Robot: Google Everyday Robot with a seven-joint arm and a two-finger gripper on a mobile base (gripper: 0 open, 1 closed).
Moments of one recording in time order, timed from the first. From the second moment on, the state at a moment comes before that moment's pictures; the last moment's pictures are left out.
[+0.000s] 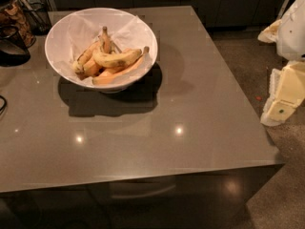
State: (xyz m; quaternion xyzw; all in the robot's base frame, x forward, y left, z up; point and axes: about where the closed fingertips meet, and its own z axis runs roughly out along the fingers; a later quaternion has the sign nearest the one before) arm 0.438 -0.217 0.976 -0.60 0.78 -0.03 0.16
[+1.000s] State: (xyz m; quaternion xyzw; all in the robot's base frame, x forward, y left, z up) arm 0.481 -0.148 1.007 -0.60 0.79 -0.02 0.14
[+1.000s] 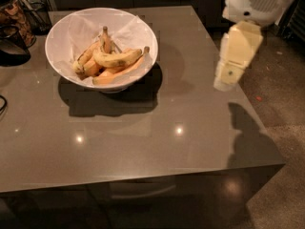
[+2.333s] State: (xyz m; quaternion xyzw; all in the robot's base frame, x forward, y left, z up) arm 0.519 -0.057 1.024 -0.64 0.74 -0.02 0.18
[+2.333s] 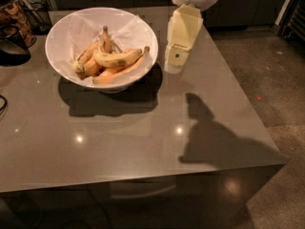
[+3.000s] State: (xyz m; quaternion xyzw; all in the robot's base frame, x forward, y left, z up) arm 0.517 0.010 1.027 -0.71 0.69 -0.04 0.17
